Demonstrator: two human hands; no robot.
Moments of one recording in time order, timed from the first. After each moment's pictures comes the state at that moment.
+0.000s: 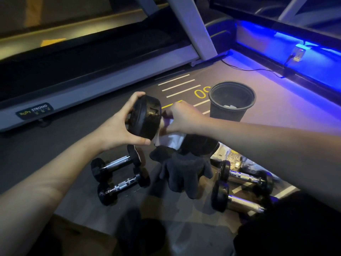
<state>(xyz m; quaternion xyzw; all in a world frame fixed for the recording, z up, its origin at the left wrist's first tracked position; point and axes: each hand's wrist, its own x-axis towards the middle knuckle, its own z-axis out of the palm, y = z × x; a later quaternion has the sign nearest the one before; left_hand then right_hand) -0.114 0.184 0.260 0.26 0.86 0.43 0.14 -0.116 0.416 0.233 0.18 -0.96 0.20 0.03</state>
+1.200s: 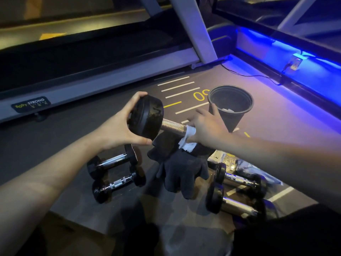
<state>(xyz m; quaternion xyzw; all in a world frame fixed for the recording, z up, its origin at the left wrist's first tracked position) -0.101 0.186 0.262 0.25 0.85 0.43 0.13 -0.092 0.470 0.191 0.11 -0.99 -0.04 0.03</state>
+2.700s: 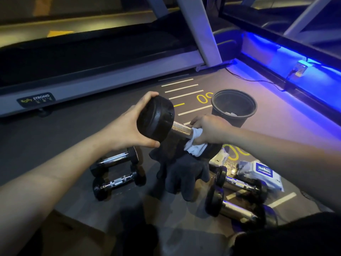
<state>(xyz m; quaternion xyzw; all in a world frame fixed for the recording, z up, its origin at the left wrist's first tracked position) -0.088 0.198 0.271 0.26 0.88 0.37 0.11 -0.101 0.481 0.209 0.14 -0.98 0.07 -0.10</state>
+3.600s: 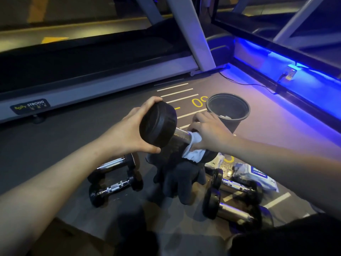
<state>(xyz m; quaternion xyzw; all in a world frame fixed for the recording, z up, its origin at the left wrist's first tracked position) -0.082 0.207 0.277 0.28 0.90 0.32 0.06 -0.085 0.493 0.201 0.18 -0.98 -0.01 0.05</state>
